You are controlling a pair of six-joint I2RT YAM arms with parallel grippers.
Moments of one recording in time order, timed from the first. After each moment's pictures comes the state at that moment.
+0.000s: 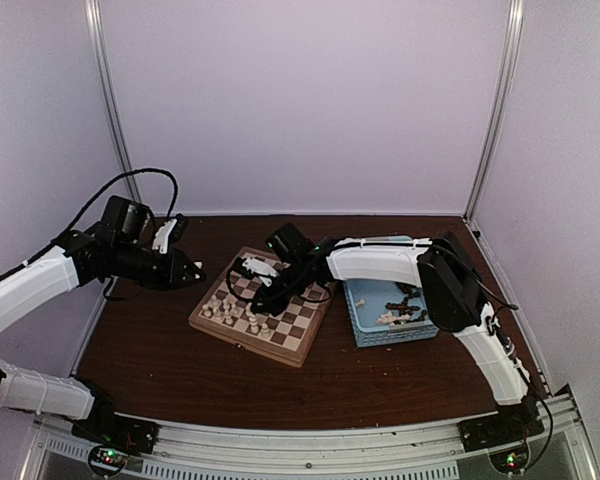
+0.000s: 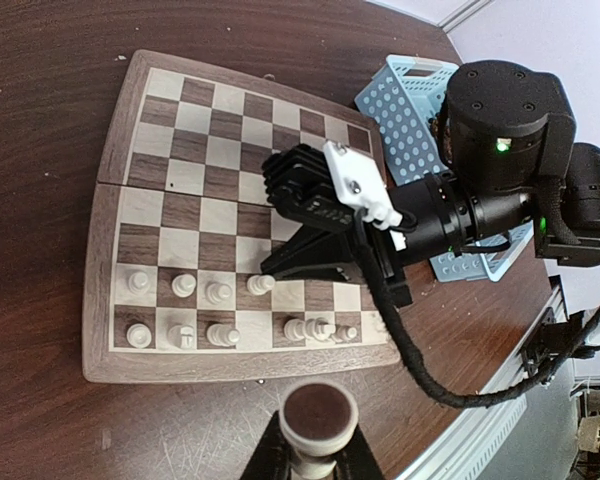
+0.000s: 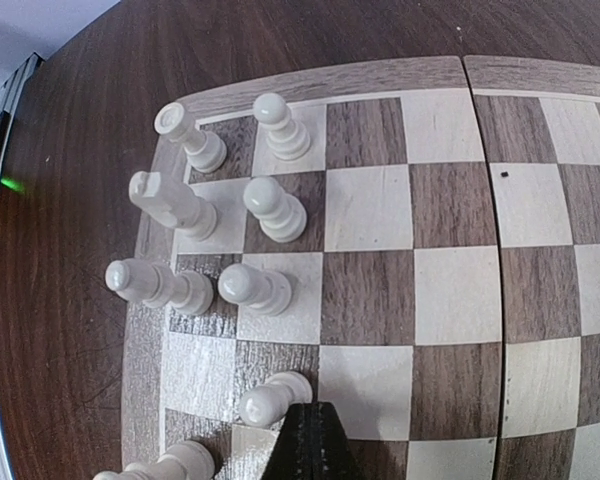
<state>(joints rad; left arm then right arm) -0.42 1.14 0.94 -0.57 0.42 -0.37 0.89 2.43 2.00 -0.45 -0.43 -0.10</state>
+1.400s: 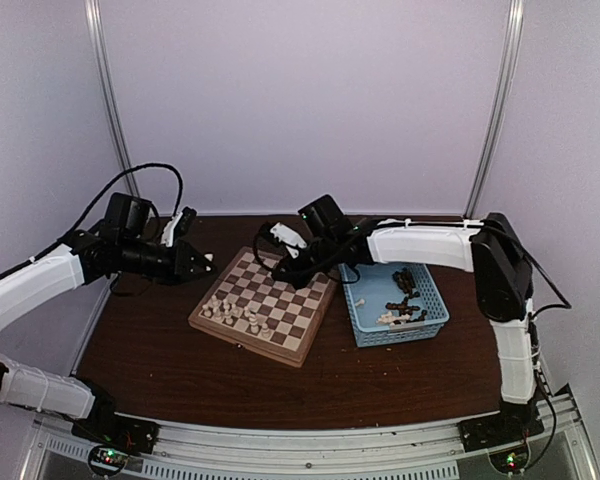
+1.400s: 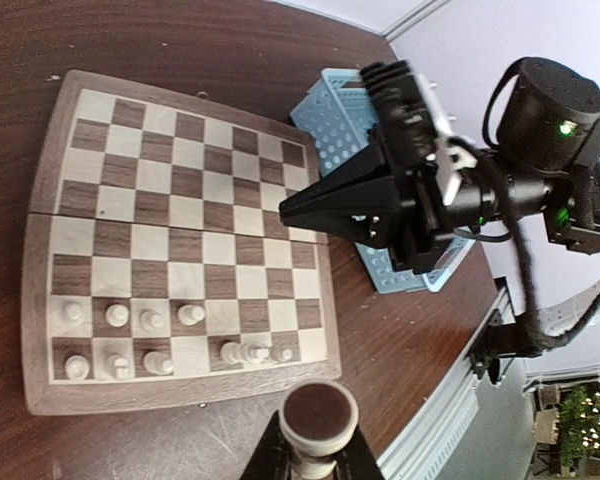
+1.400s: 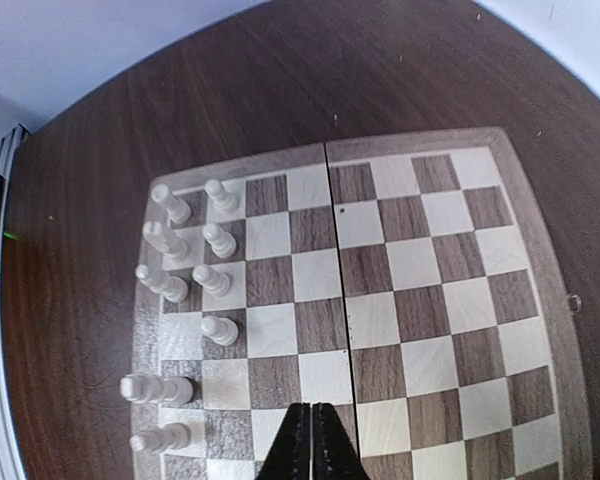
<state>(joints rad) -0.42 1.17 0.93 -0.47 0.53 -0.43 0.83 2.17 1.74 -0.31 -0.33 -0.07</state>
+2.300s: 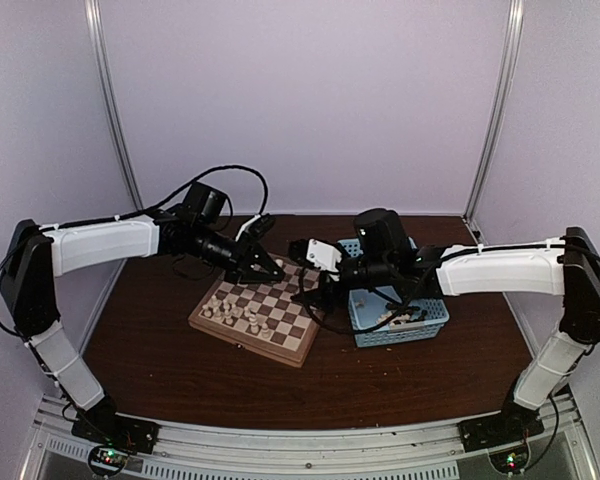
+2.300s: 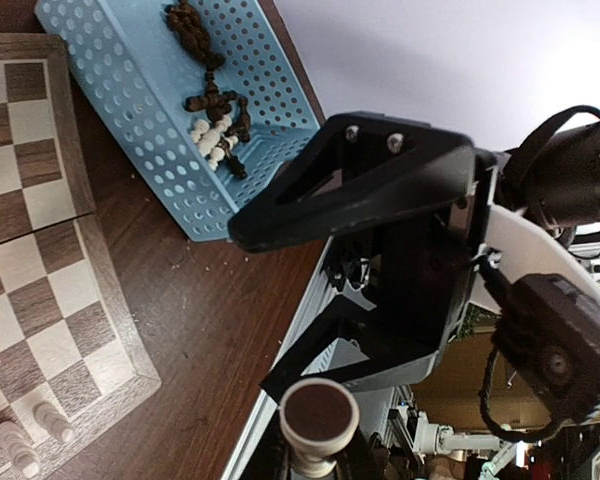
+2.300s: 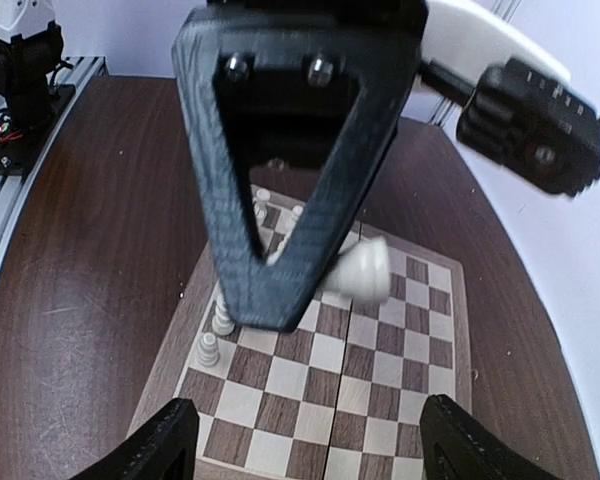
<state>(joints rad) -0.59 1.67 1.24 -0.35 1.01 -0.52 0.88 1.66 1.12 0.07 -0.33 -0.49</state>
